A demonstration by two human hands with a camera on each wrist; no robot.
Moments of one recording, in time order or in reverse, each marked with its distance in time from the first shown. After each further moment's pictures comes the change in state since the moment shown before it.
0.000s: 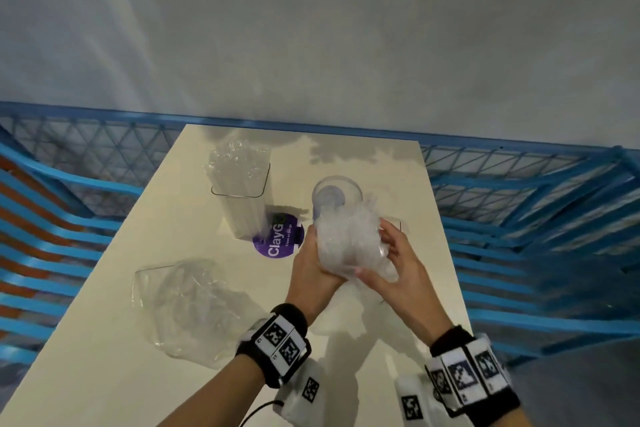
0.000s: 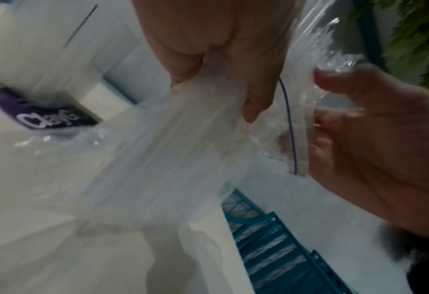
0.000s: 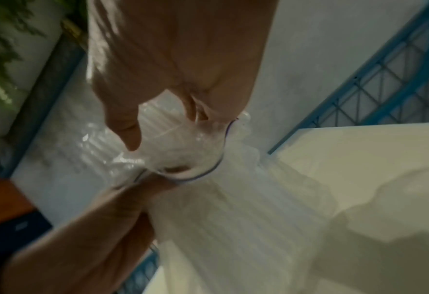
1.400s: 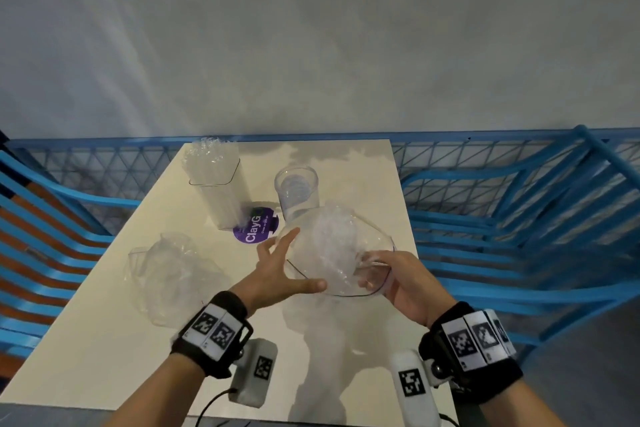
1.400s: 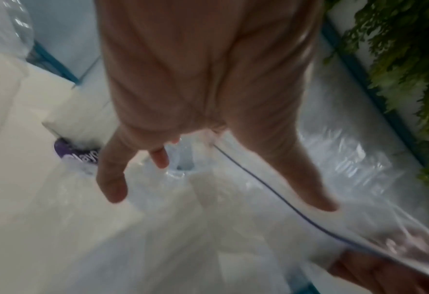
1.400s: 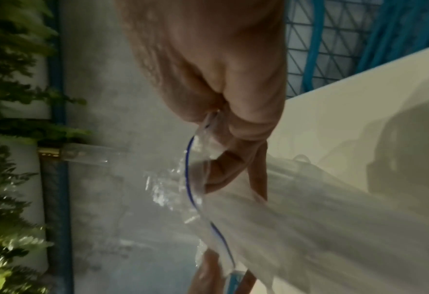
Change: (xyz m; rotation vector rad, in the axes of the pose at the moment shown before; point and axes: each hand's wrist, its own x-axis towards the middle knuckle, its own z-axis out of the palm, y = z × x) left_hand -0.084 0.036 0.020 0.427 -0.281 -0.342; right_hand -0.078 0.013 -0.084 0.752 -0.078 0.564
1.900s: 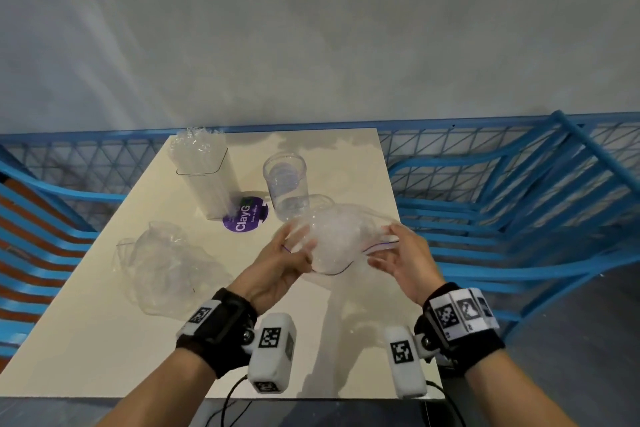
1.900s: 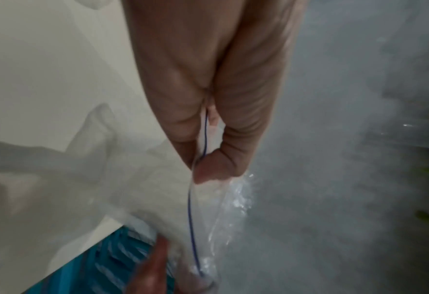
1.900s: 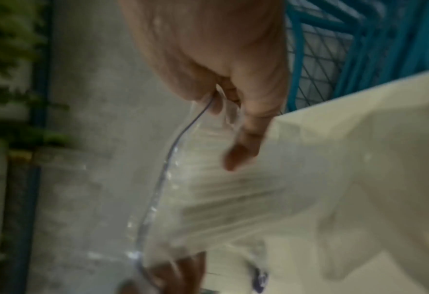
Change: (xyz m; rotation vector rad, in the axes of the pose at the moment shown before) left_hand -0.007 0.011 0.031 -1.008 -0.120 0.015; right_hand -0.003 0.005 -0.022 0.061 0.292 -0.082
